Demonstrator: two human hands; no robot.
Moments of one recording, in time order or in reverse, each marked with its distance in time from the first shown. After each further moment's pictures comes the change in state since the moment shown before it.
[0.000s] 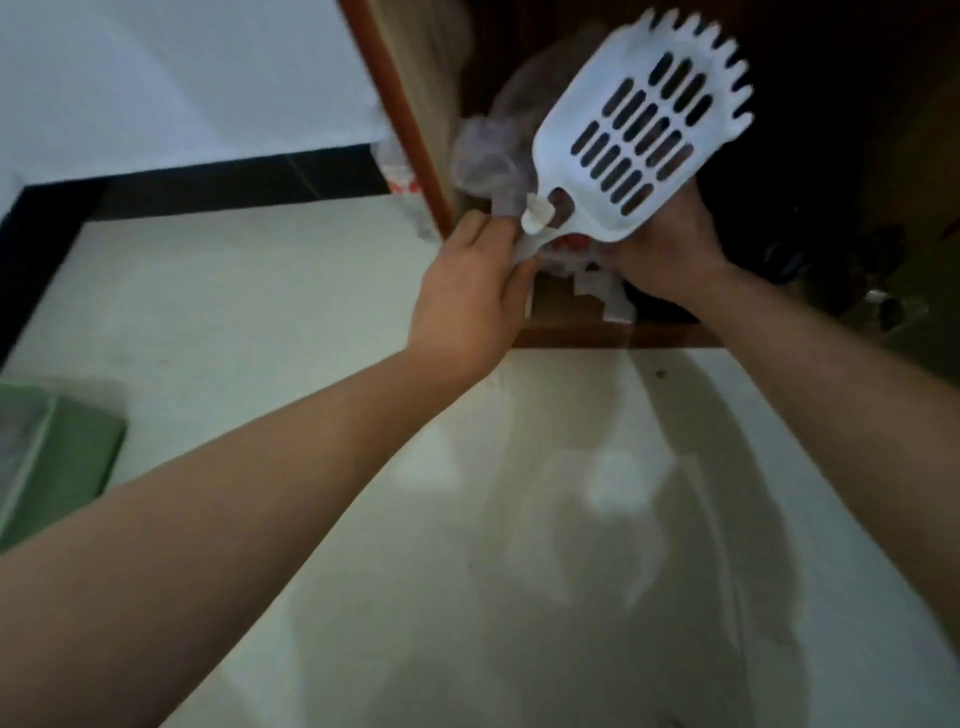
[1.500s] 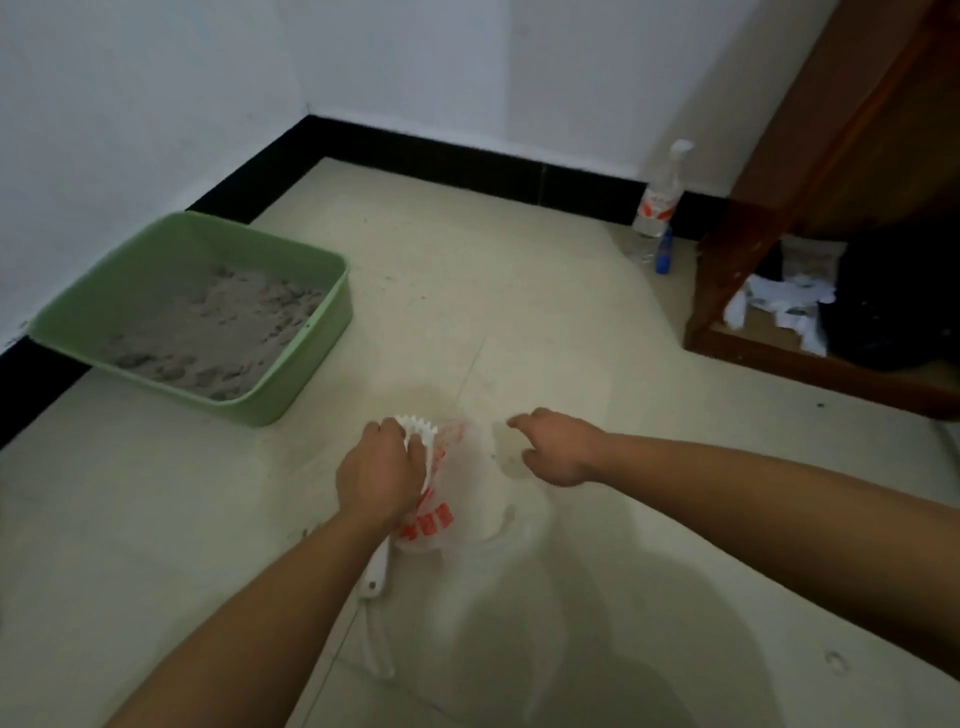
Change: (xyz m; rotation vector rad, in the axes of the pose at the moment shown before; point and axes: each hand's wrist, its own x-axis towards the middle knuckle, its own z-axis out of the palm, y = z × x) left_hand -0.389 -0.220 -0.177 0.244 -0.113 -0.909; right_hand -0.257 -0.299 0.216 -0.496 -1.073 -0.212
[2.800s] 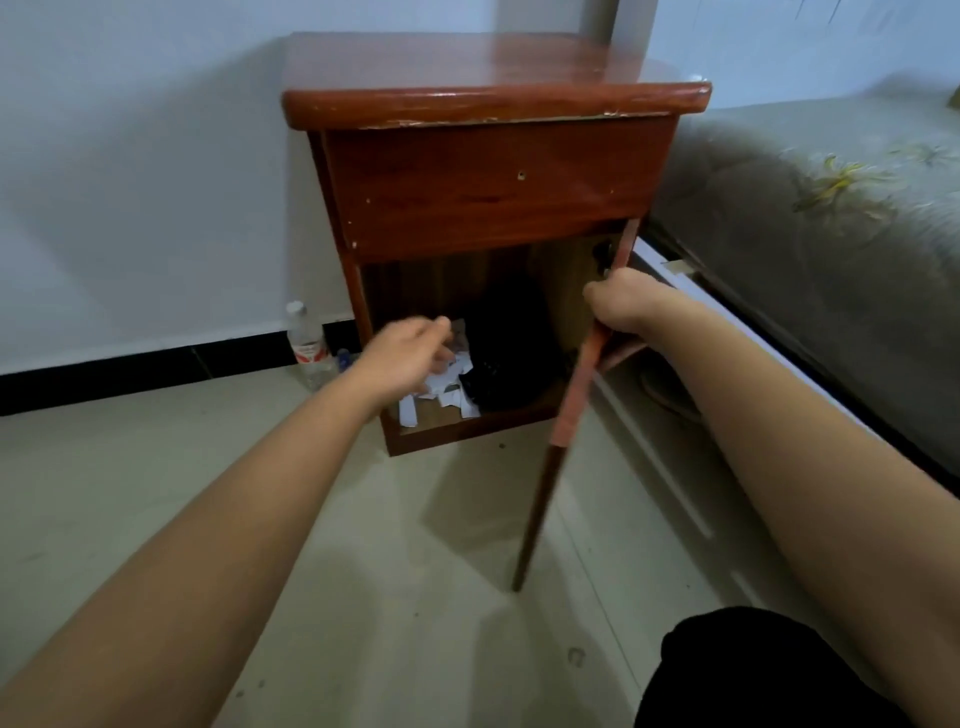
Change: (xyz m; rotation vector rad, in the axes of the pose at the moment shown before) left_hand -0.008 0.467 -0.122 -0.534 -0.647 0.754; right_hand -0.350 0.264 -0.238 0.990 0.748 0.865
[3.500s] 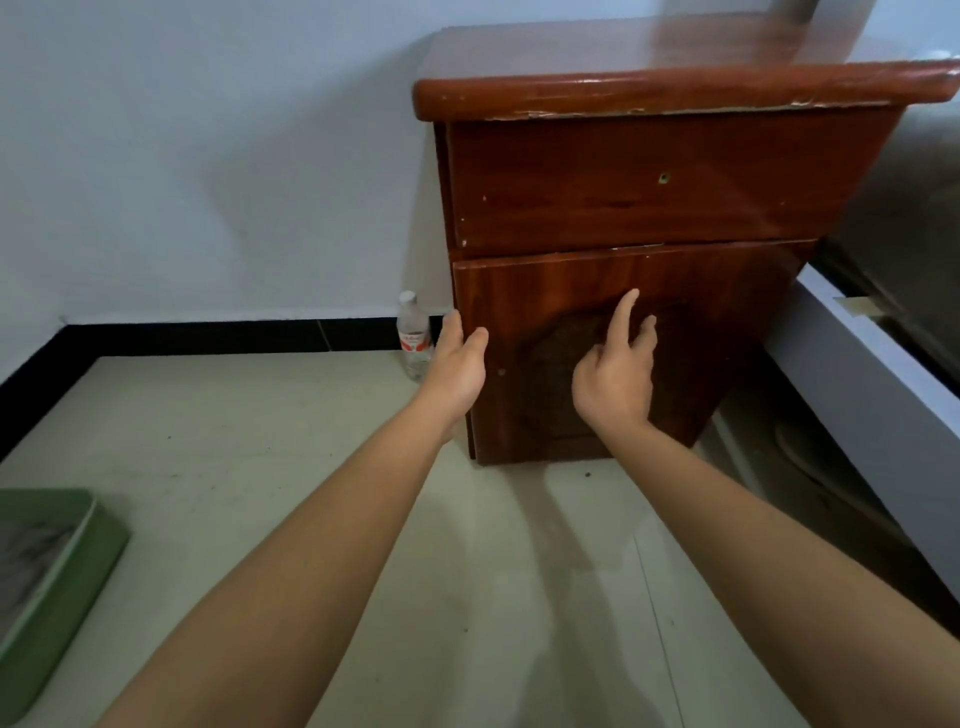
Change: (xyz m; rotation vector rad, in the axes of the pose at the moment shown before) left_hand 0.025 -0.043 0.007 -0.430 0.366 -0.128; right_hand 0.065 0.012 0.152 0.010 0.357 -0.470
